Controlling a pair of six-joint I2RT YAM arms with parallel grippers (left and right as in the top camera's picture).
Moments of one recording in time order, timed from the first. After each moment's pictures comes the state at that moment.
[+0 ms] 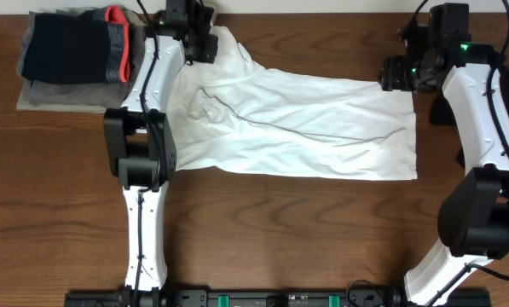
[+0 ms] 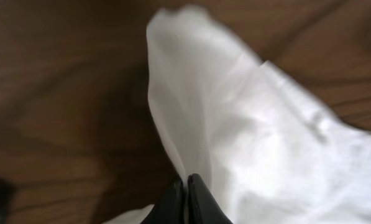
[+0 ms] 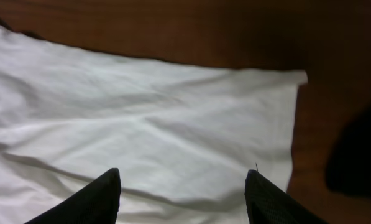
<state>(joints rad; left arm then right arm) -0.11 2.50 2.28 -0.78 0.17 0.12 -0.07 1.91 1.69 -0.91 -0.17 0.00</state>
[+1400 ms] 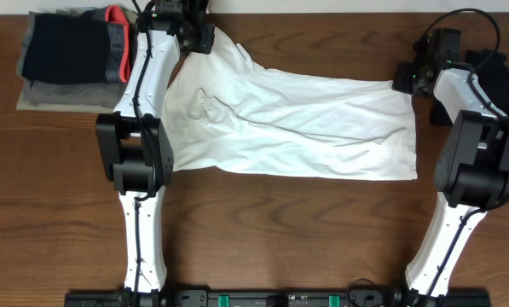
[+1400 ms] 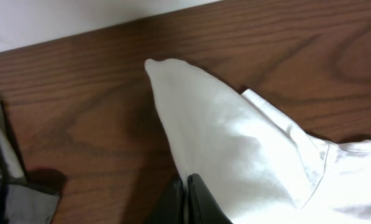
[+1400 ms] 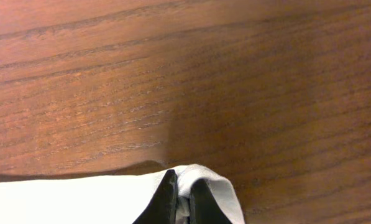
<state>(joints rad) -0.11 2.44 2.28 -0.79 0.14 0.12 -0.18 2.29 1.69 -0.46 -0.14 0.12</state>
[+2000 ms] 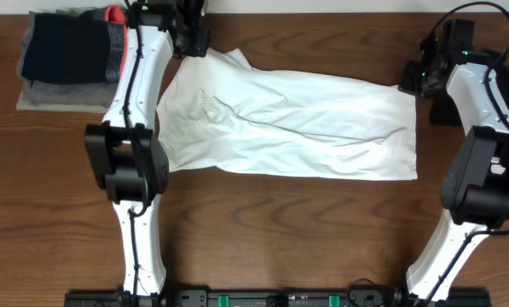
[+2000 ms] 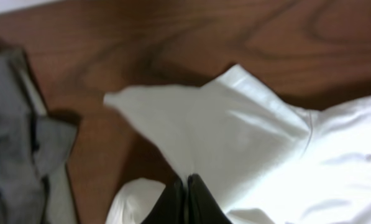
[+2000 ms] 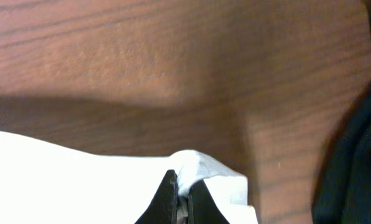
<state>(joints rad) -0.11 2.32 2.28 -1.03 0.13 0.12 -0.18 2.13 1.69 -0.73 -0.15 0.12</state>
